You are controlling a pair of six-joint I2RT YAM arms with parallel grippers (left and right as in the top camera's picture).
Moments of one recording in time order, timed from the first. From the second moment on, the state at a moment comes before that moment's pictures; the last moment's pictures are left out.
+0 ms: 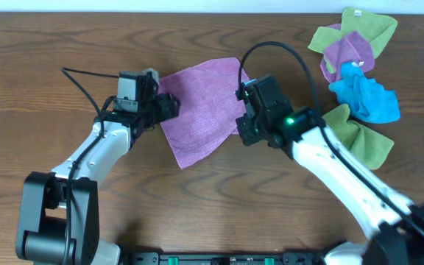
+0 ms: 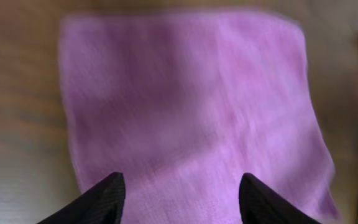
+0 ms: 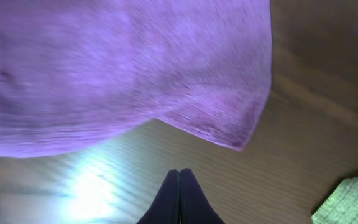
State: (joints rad) left arm -0.18 1.67 0.94 -0.11 0.26 -0.49; right arm 0.51 1.59 1.16 -0.69 0.05 0.15
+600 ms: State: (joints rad) left arm -0.18 1.76 0.94 0.03 0.12 -0.51; right arm 0.38 1.85 1.16 -0.57 -0.06 0.15
